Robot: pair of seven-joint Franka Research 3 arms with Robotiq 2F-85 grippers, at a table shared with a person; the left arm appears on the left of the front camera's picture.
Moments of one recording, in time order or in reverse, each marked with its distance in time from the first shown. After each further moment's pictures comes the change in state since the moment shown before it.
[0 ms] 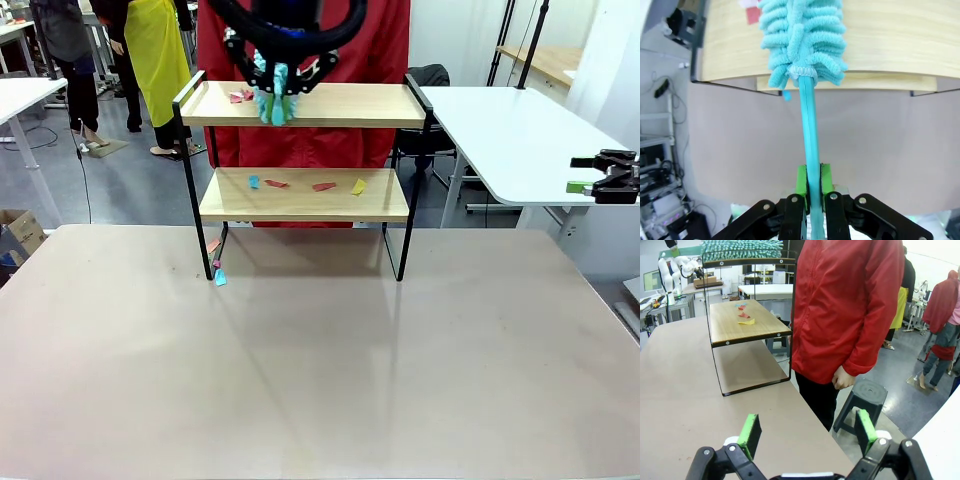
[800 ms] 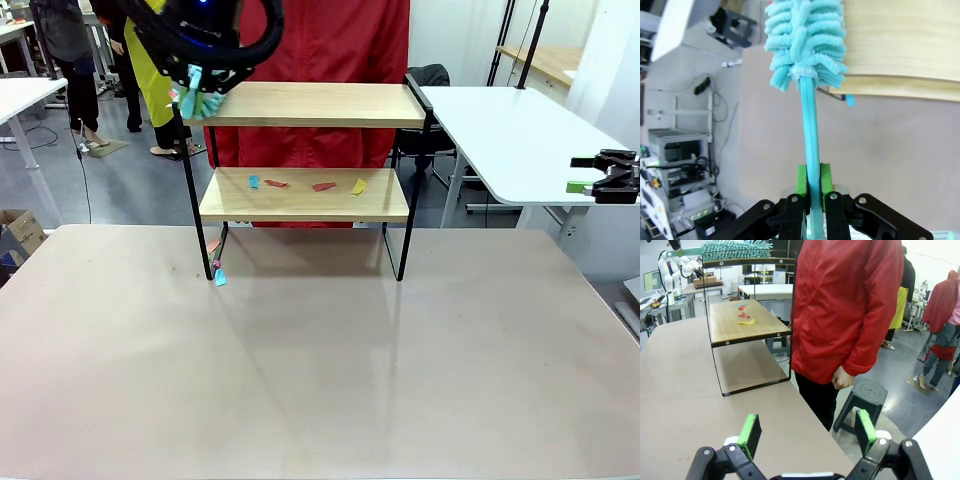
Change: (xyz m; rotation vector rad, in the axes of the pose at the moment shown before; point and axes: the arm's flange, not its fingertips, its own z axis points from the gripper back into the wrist) left arm -0.010 0.069 -0.014 0.211 -0.051 -0.009; right arm 0.000 0.000 0.000 0.000 0.000 0.000
